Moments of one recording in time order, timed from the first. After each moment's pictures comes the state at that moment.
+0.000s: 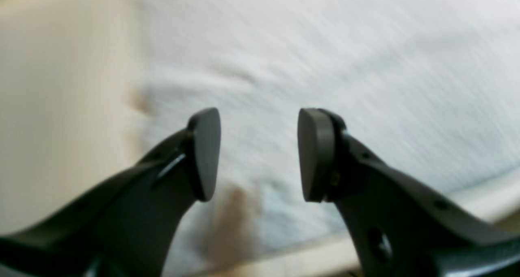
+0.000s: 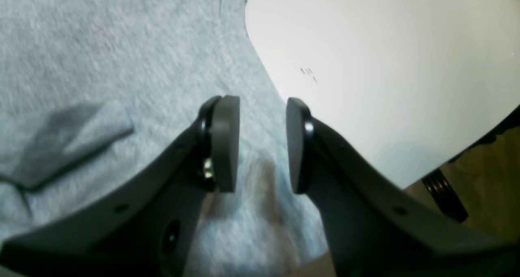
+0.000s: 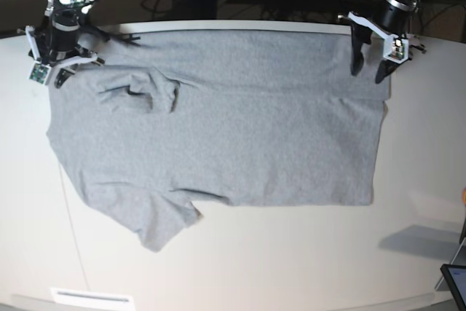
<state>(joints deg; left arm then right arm) 43.6 -19.1 -24.1 105.5 -11.4 -24.1 -1.0 -32.5 0.7 11.1 112.1 1.1 -17.4 -23.6</state>
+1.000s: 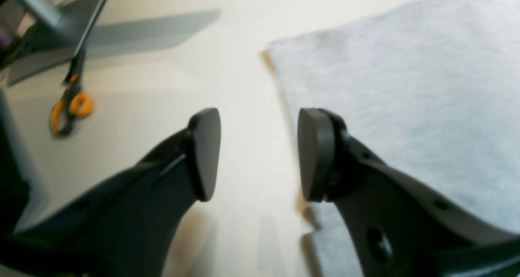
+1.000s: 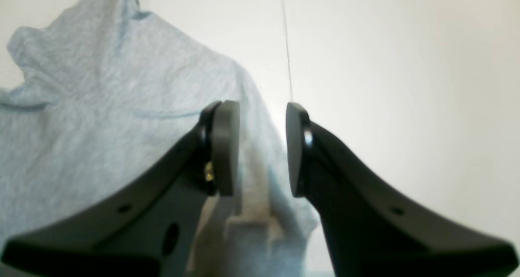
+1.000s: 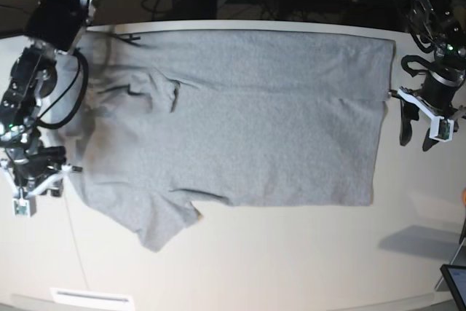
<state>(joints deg) 13.5 -22.4 -37.6 97.5 -11.3 -39.3 23.0 12.4 7.9 26.4 92.2 7.0 22.4 -54.6</state>
